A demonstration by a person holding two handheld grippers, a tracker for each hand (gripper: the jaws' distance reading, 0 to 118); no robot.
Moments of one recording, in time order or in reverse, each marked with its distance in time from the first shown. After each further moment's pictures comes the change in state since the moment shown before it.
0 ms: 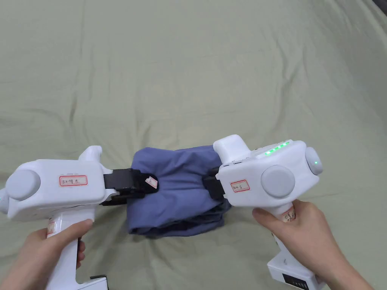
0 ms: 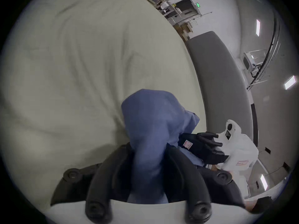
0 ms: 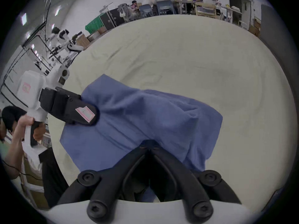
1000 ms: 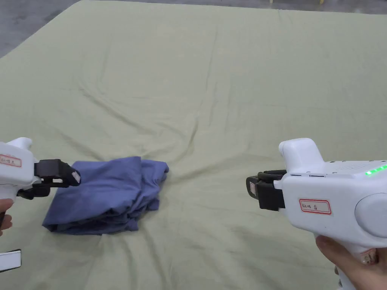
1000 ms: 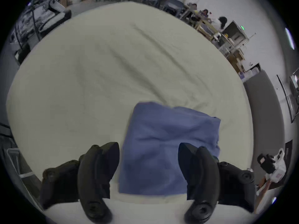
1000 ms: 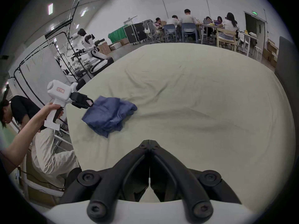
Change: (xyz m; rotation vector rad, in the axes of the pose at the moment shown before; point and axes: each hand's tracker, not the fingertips) left arm -0.187 0.011 0.307 0.308 0.620 0.160; right arm -0.135 0.076 0.039 0.174 0.126 0.124
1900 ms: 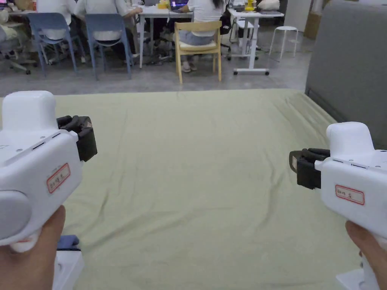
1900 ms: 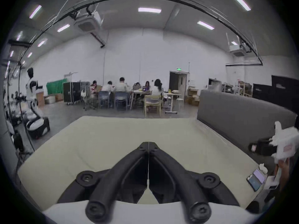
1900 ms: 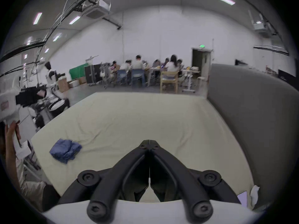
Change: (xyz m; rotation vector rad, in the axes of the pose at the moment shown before) left arm 0.390 -0.100 0.198 0.892 -0.168 -0.518; right arm 0.105 -0.039 0.285 0.493 -0.542 -0.090
